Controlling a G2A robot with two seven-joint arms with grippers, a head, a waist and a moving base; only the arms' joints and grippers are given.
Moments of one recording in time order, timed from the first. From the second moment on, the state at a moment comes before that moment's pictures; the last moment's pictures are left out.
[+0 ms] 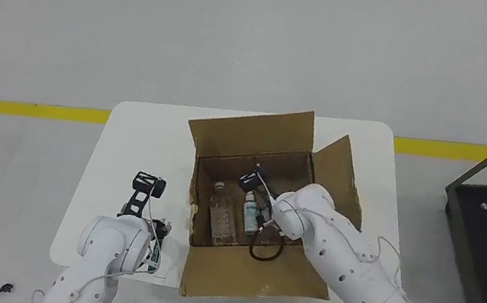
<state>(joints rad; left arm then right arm) 1.32 -1.33 -1.31 -1.83 1.53 0.11 -1.29 -0.68 -1.31 0.69 -1.27 -0.98 0.02 1.18</state>
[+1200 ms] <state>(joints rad) 1.32 -1.33 -1.31 -1.83 1.53 0.11 -1.29 -1.09 -1.14 1.64 -1.94 -0.78 -0.12 1.37</state>
